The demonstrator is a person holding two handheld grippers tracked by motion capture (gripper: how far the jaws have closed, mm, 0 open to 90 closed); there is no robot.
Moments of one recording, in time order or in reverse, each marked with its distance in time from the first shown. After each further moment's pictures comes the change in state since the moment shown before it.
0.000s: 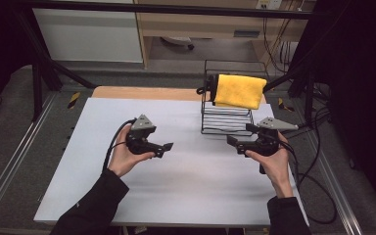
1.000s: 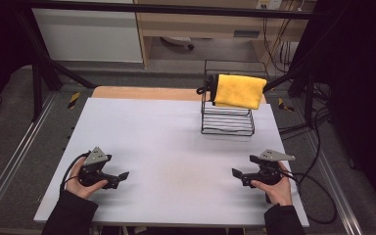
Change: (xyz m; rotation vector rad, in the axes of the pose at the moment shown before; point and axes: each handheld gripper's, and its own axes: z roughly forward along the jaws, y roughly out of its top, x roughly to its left) left arm 0.037 -0.124 -0.067 0.072 0.087 -0.060; right arm -0.012 -0.100 -0.012 0.157 0.009 0.021
